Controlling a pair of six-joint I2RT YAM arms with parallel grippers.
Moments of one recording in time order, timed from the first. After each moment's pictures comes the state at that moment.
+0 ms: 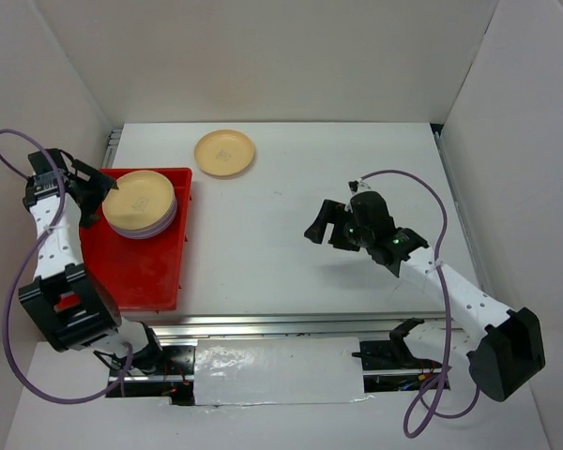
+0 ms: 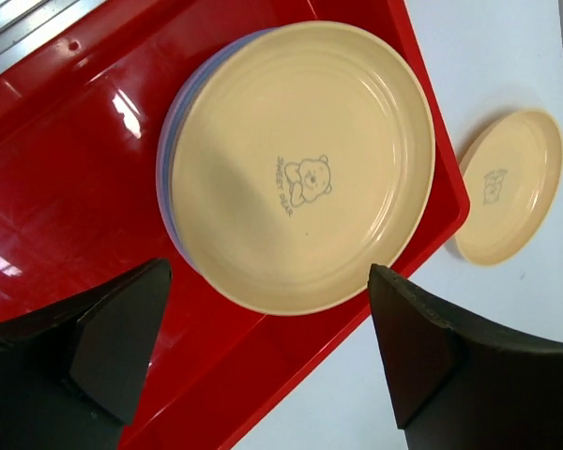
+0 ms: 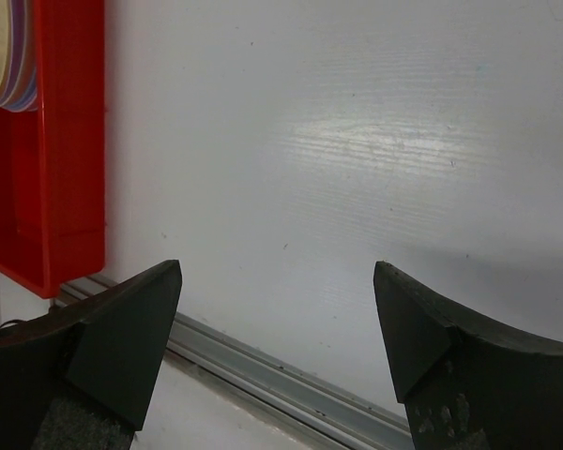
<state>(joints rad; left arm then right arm) 0.51 1.46 1.29 -0.70 0.10 -0.69 0.51 1.08 0.79 -0.34 -0.09 0.69</state>
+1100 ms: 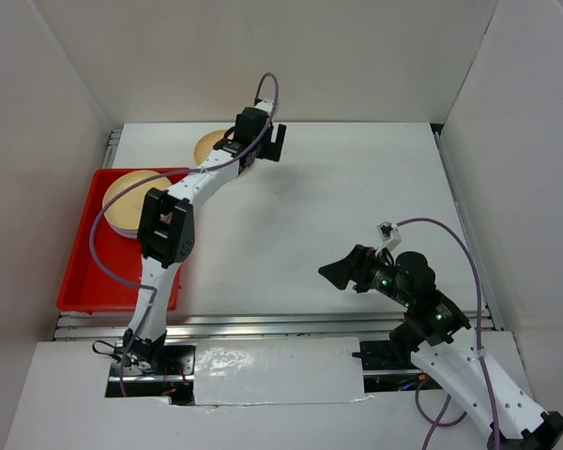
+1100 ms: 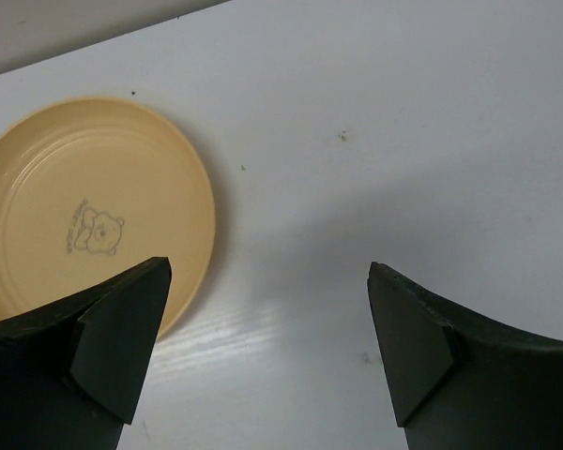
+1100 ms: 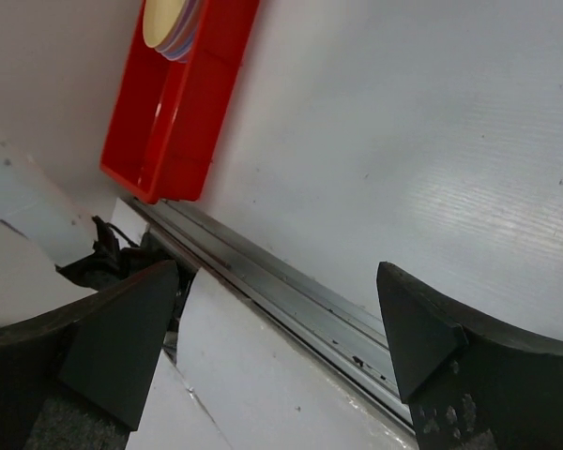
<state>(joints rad) -0.44 2.23 2.00 -0.29 -0.21 -0.08 0.53 0.39 0.40 -0.32 -0.25 0.78</state>
